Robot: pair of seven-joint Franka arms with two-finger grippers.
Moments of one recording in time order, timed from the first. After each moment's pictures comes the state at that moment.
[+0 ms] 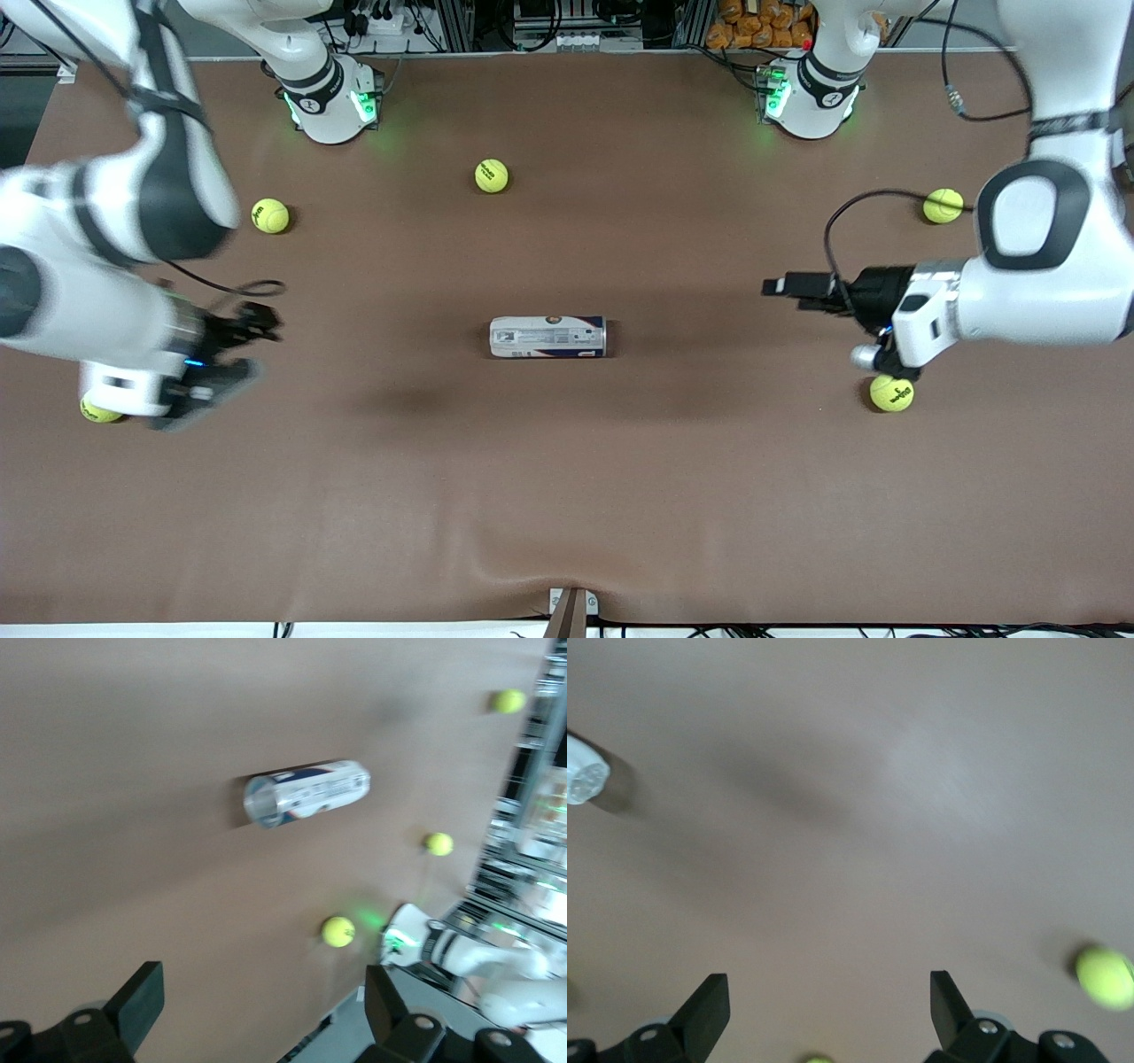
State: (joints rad) left arm -0.15 0.39 0.05 -1.61 -0.83 1.61 0.22; right arm 0.08 0.38 0.01 -1.33 -0.04 1.57 -0.40
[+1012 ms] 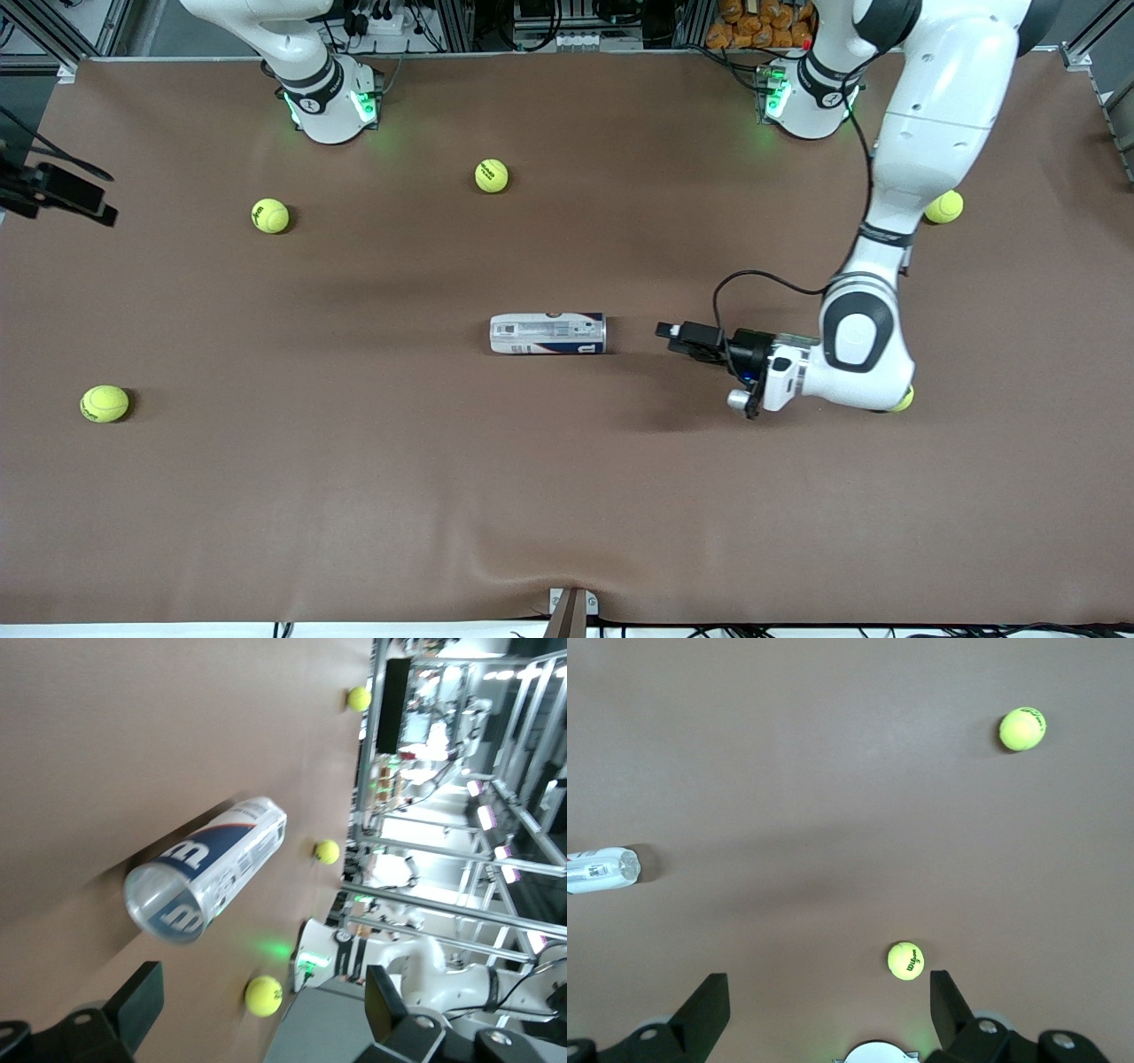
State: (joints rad) left arm -0.24 0.76 -0.01 -1.62 -1.31 1.73 0.66; right arm 0.02 0.02 -0.10 -1.41 0.03 1.35 0.07
